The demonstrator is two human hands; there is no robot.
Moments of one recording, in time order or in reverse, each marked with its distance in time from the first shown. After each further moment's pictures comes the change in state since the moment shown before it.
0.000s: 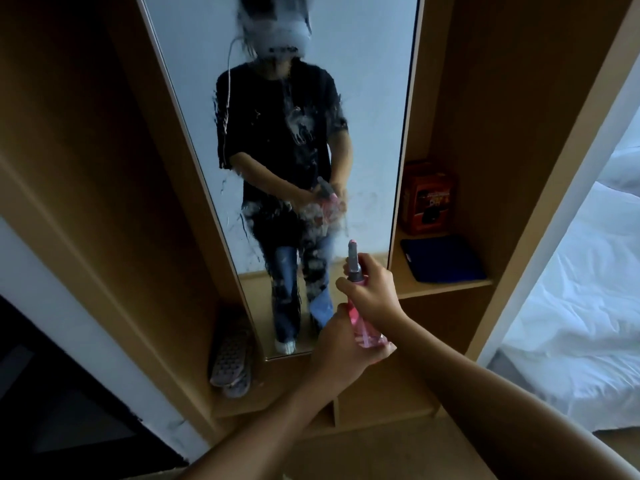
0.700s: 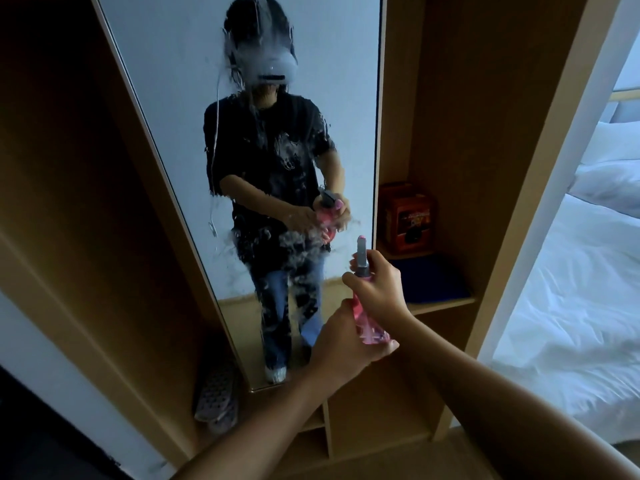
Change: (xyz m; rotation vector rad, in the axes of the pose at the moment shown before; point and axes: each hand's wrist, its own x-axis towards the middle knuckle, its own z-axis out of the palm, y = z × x) left_hand 0.039 0.041 0.002 0.021 -0.055 0.085; right_hand 0.029 -0.006 -0.041 0.031 0.166 0.004
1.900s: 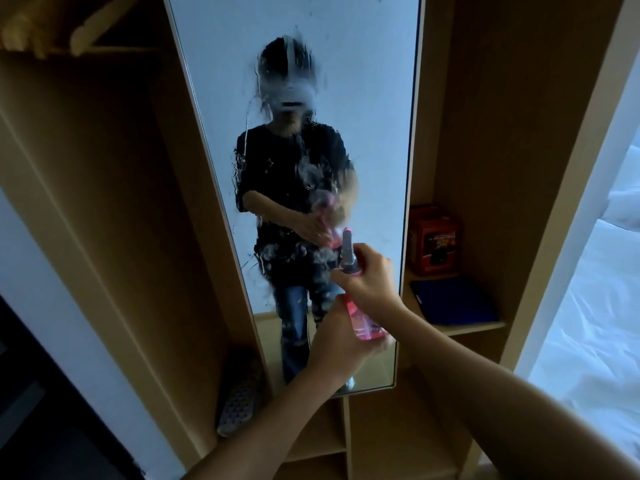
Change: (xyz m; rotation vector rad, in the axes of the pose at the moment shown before) left_hand -0.018 0.014 -0.059 -0.016 0.185 0.014; right_hand -0.003 -0.069 0.035 0.042 -0.088 -0.200
